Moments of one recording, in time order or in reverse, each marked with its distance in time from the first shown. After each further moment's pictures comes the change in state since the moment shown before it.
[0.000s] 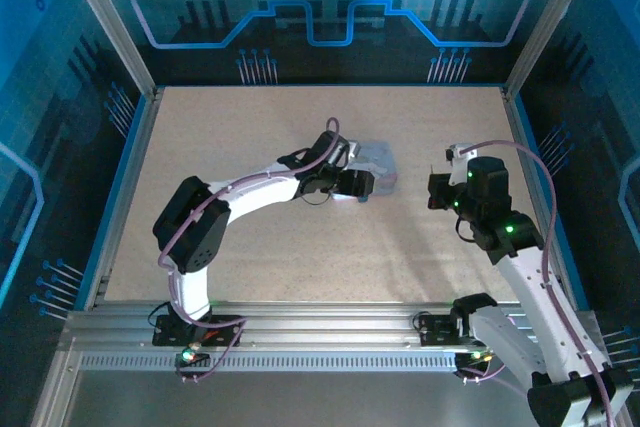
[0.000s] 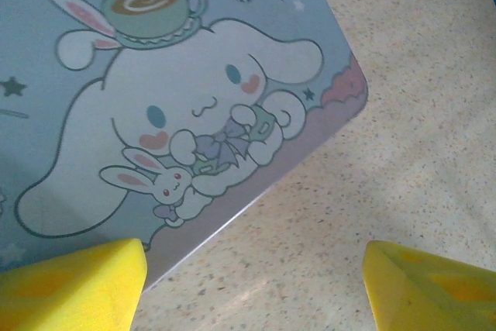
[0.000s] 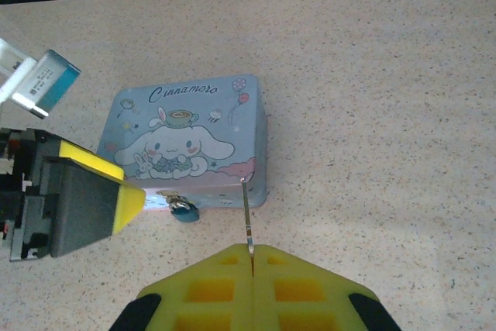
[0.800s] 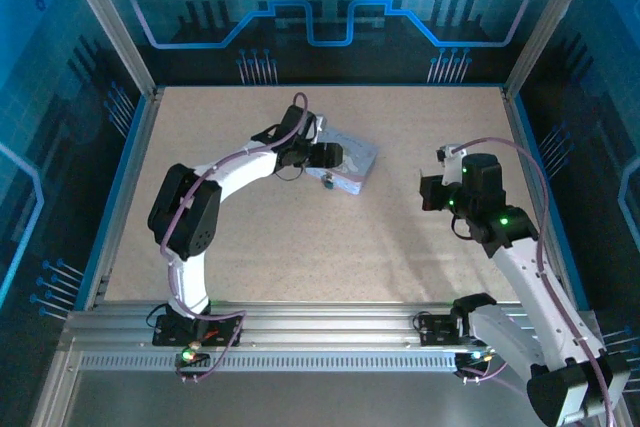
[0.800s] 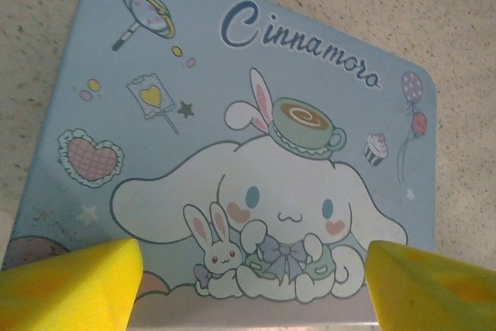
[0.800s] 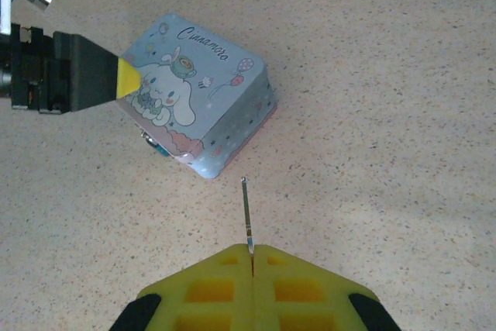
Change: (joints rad) left arm 0.216 0.056 0.093 -0.053 0.000 0.115; right arm 0.000 0.057 0.000 0.000 -0.112 0.000
